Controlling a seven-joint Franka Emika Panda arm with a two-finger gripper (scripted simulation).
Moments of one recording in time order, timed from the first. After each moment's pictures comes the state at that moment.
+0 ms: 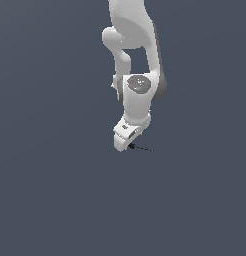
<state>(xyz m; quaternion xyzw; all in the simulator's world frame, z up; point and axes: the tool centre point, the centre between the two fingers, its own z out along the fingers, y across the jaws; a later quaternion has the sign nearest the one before) -0.018 0.045 0.113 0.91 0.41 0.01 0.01</state>
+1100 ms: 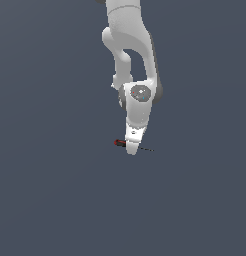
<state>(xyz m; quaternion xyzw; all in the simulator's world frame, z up) -0.047 0.057 0.066 0.79 0.62 0.00 0.00</state>
